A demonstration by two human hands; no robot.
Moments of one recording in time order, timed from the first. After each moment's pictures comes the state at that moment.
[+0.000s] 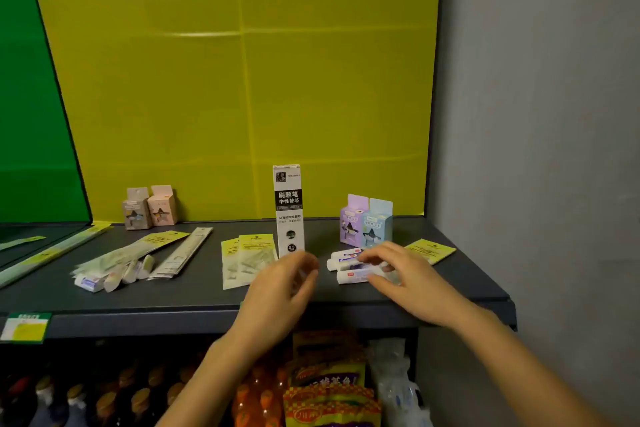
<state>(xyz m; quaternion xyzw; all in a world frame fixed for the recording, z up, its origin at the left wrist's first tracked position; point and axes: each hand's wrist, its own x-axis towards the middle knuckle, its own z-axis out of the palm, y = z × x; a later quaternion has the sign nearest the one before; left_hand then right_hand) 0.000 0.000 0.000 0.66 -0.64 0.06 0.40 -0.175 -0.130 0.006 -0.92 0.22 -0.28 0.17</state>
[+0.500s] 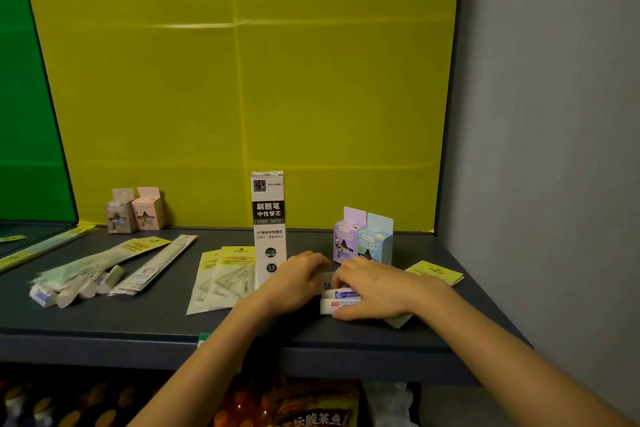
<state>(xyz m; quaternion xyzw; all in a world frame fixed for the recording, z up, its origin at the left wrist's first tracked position) 0.025 -0.127 -0.004 0.73 -0.64 -0.02 0.24 -0.125 -0.199 0.021 -0.98 0.18 0.01 0.01</state>
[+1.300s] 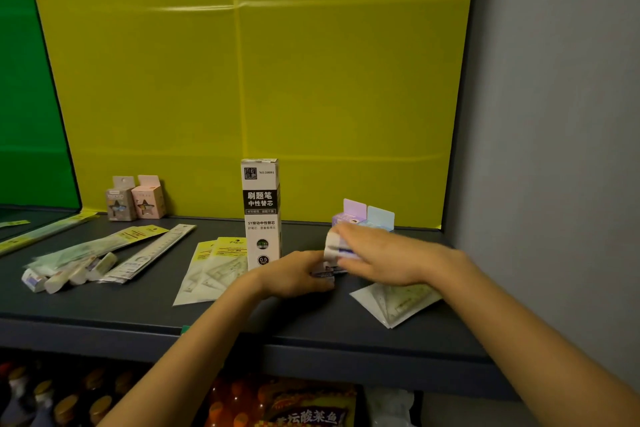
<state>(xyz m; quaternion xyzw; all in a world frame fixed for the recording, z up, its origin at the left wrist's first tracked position) 0.024 -0.140 0.003 0.72 -0.66 -0.14 0.18 -0.133 -0.210 0.050 -0.99 0.13 -0.06 0.08</state>
